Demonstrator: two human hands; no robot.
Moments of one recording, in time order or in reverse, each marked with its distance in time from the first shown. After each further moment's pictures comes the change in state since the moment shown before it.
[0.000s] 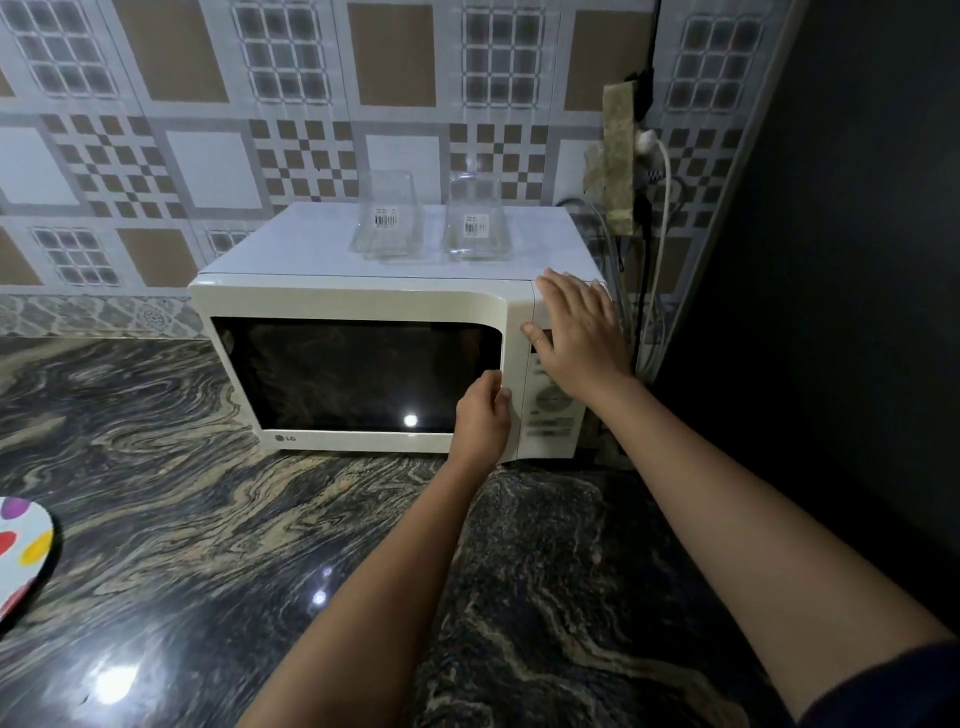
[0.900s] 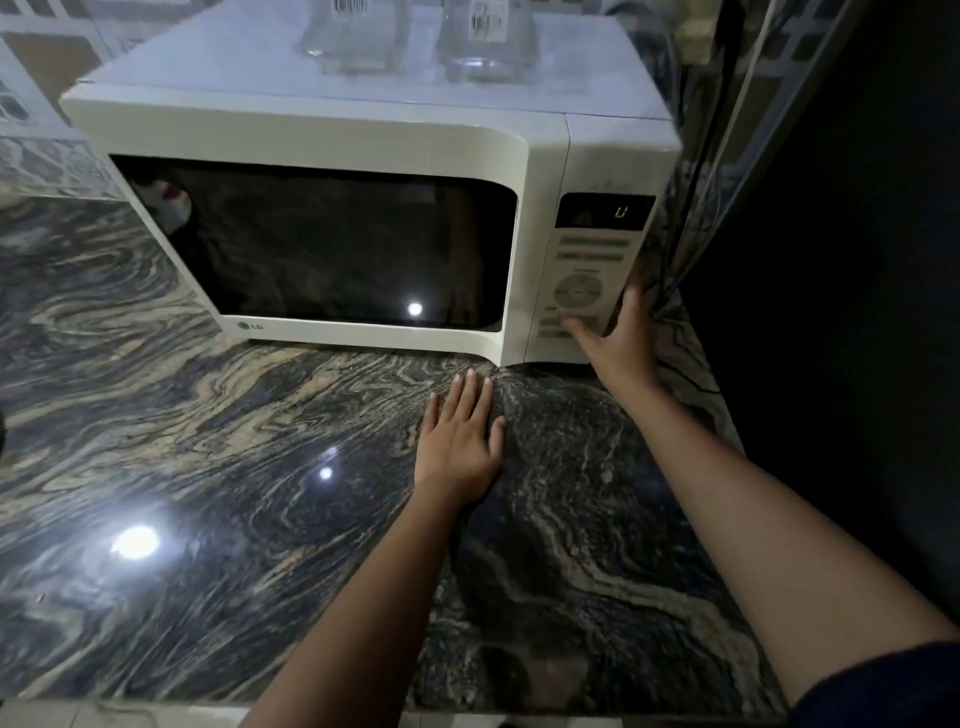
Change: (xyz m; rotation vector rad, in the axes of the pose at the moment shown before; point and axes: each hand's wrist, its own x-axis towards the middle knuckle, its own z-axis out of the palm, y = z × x) left_hand -0.088 -0.109 0.027 0.764 -0.309 -0.074; right_hand -0.092 0.031 0.094 0.724 -0.078 0.601
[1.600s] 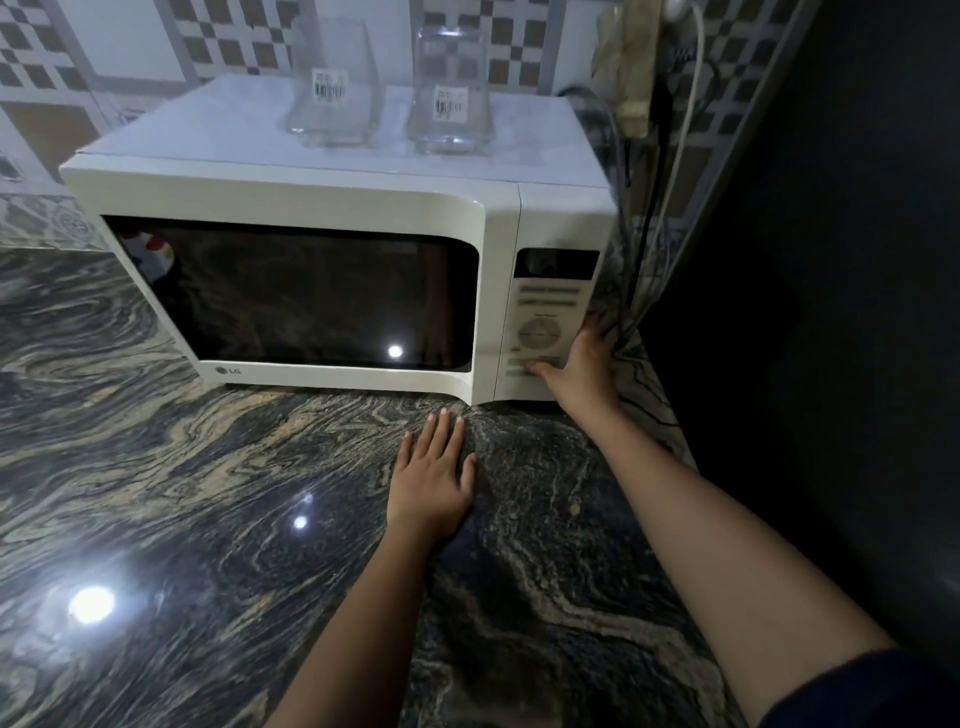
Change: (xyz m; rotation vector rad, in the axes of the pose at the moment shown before) left_hand -0.001 0.002 -0.002 0.019 -0.006 0.010; right_hand 0.005 -0.022 -0.009 -0.153 -0.086 0.075
